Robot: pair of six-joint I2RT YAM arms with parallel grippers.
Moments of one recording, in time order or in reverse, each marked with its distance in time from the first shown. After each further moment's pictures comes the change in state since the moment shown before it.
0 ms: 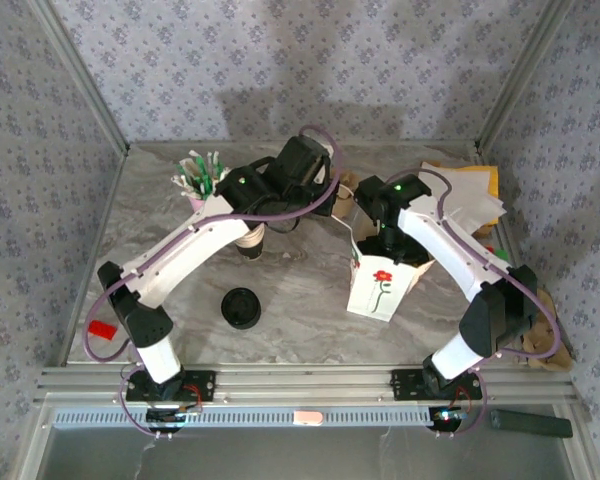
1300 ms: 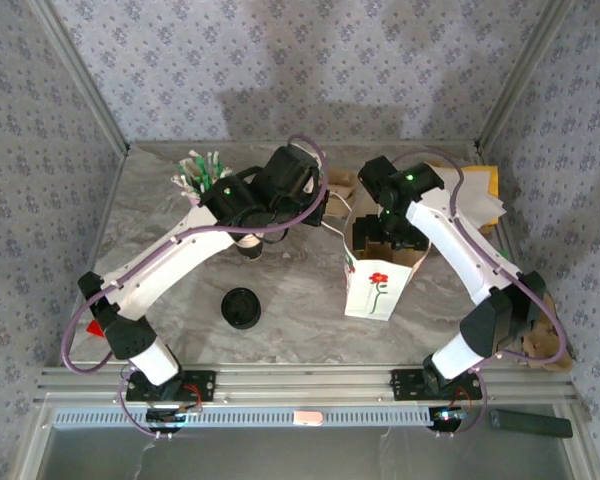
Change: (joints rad) left arm -0.019 -0.102 -0.104 -0.004 -0.020 -0.004; right arm -0.020 -0.009 0.143 0.055 -0.006 0.055
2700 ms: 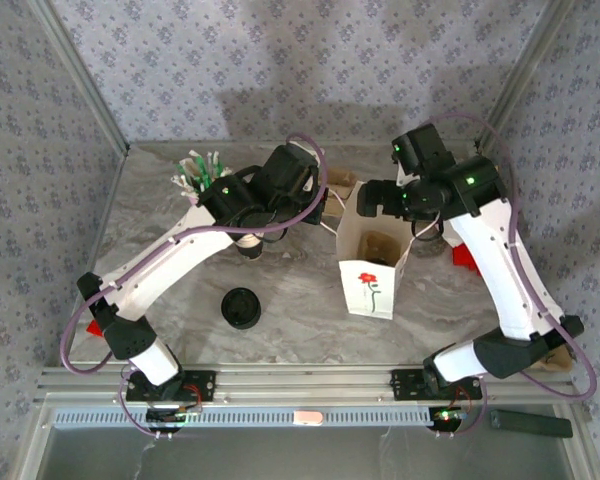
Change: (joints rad) left arm -0.006 0.000 0.019 -0.013 -0.033 0.000; right arm -0.021 -0.130 0.296 0.034 -0.049 -0.034
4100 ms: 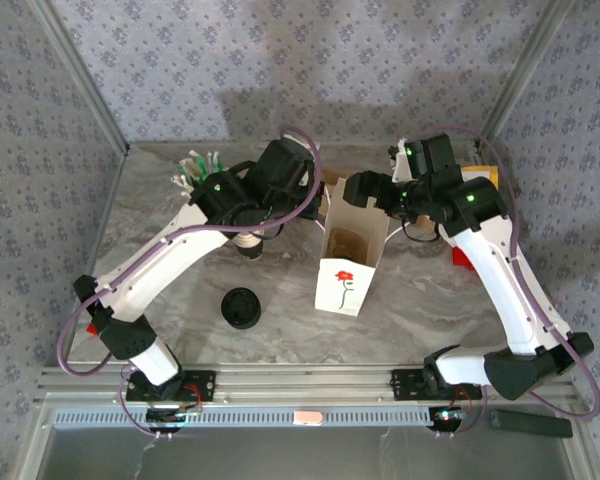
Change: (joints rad) left arm 0.000 0.000 0.068 -0.048 -0.034 0.000; right arm -0.061 -0.116 -0.282 0.397 -0.294 0.096
